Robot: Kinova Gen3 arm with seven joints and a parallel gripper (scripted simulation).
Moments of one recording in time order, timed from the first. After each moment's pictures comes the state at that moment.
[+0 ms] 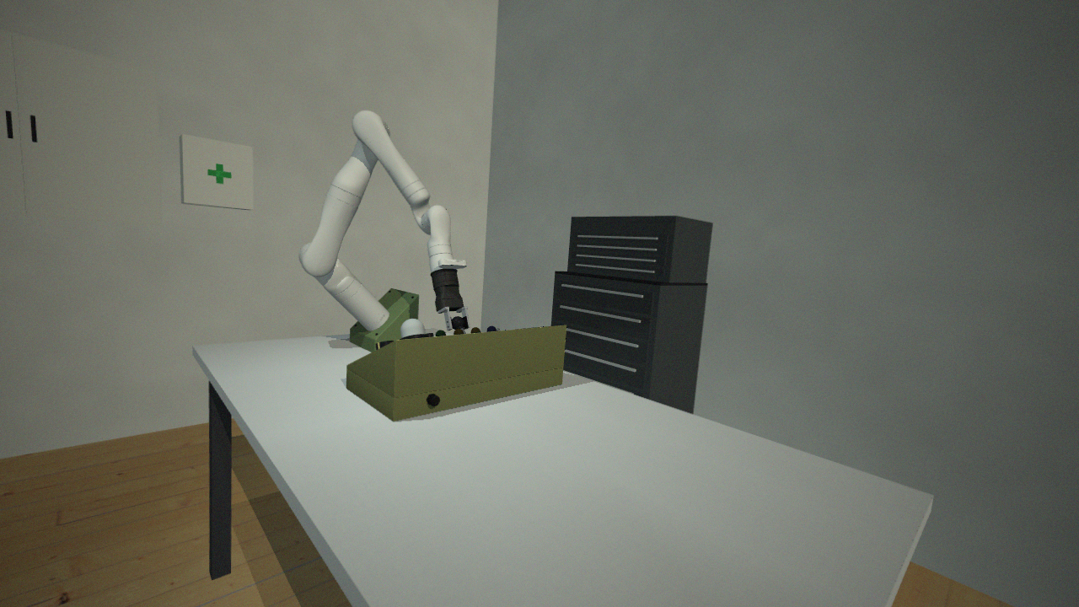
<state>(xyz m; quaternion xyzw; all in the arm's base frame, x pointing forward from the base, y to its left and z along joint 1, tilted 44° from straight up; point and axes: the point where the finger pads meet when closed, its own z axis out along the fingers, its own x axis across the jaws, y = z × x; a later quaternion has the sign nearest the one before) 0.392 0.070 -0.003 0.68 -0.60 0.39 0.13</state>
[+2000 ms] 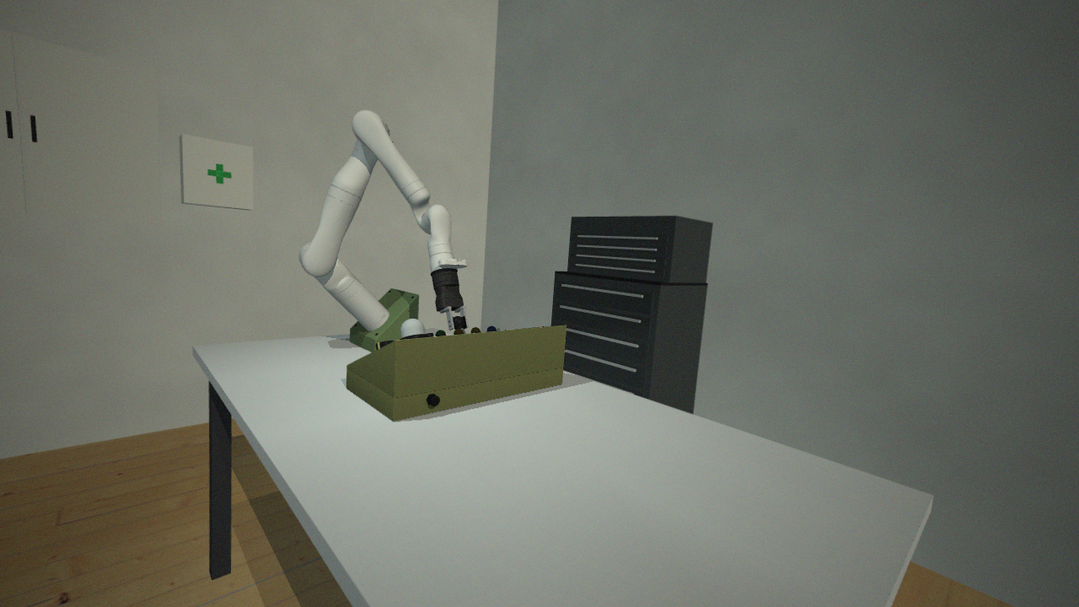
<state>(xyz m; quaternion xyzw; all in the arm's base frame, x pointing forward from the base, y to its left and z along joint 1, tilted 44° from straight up) 0.392 0.070 -0.003 0.68 -0.60 0.39 0.13</state>
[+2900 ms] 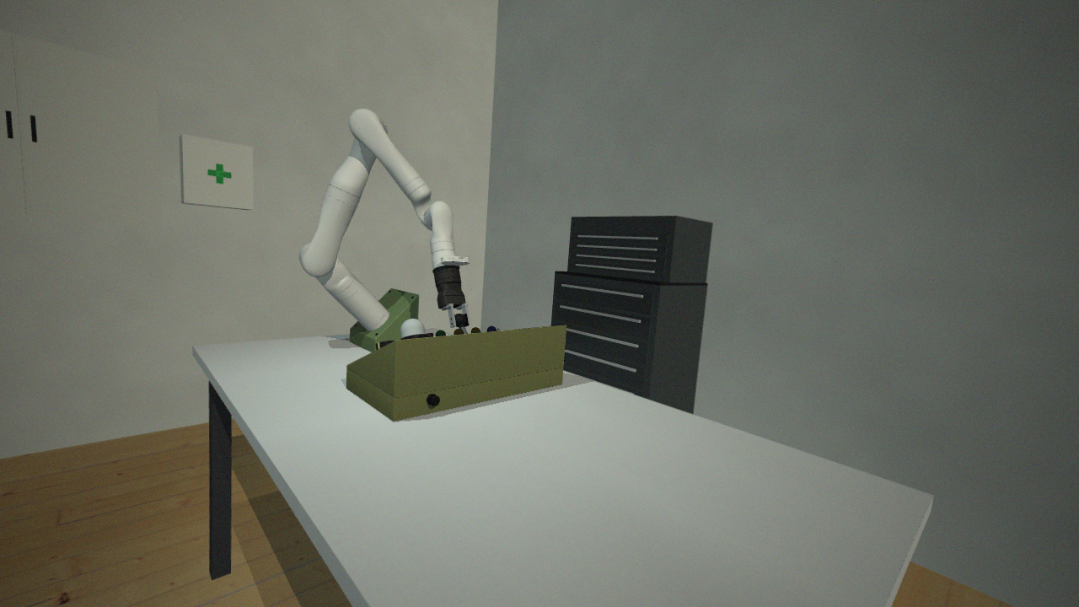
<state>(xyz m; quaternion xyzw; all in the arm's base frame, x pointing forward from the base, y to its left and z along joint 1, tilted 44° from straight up) 0.401 0.076 0.004 0.68 -0.60 0.39 0.14</state>
